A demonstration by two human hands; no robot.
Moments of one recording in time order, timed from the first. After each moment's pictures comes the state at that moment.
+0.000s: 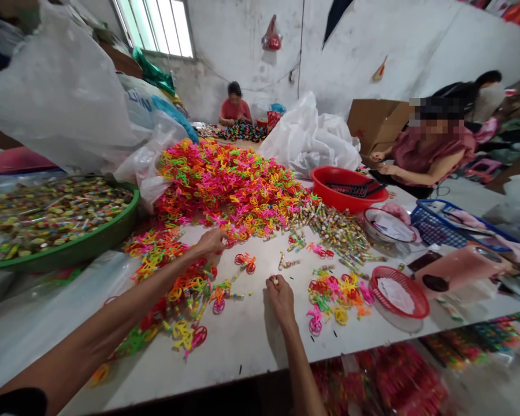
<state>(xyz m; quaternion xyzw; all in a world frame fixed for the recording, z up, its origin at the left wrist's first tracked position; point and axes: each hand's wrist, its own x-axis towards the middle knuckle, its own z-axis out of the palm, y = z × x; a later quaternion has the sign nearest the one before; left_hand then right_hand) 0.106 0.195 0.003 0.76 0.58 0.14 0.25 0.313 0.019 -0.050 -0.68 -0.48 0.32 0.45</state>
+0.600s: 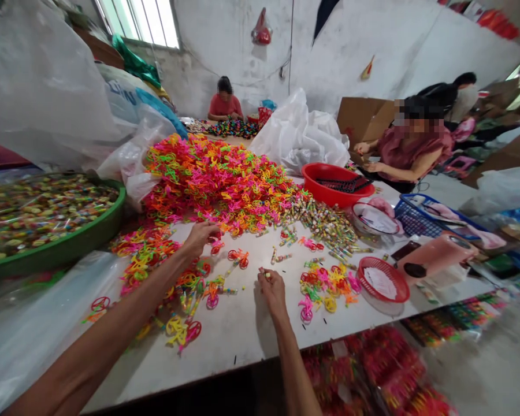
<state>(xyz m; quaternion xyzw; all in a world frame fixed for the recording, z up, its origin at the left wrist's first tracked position) 0.122 0.167 0.024 0.54 0.57 0.36 0.50 0.302 0.015 -0.035 -0.63 -0.36 0.43 0.53</state>
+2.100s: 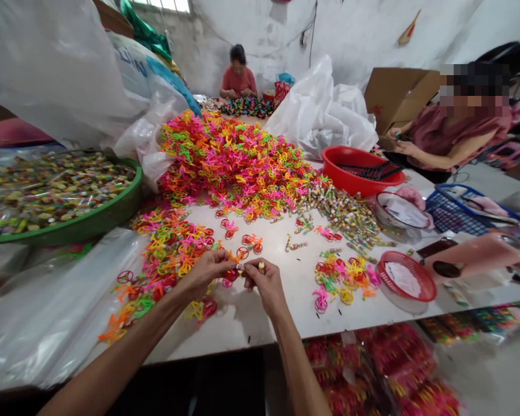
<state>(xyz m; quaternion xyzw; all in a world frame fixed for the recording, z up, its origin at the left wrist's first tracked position) 0.102 0.047 0.020 0.45 0.43 0.33 0.71 0.253 0.005 -0.001 -0.47 -0.35 0.60 0.54</state>
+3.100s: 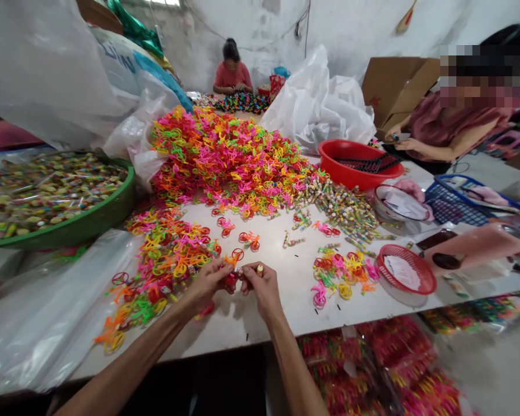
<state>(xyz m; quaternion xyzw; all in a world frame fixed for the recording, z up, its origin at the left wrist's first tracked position) 0.114 0.023 -0.003 0.42 0.44 0.37 0.70 0.245 -0.007 -0.011 -0.49 -0.33 0.59 0.55</state>
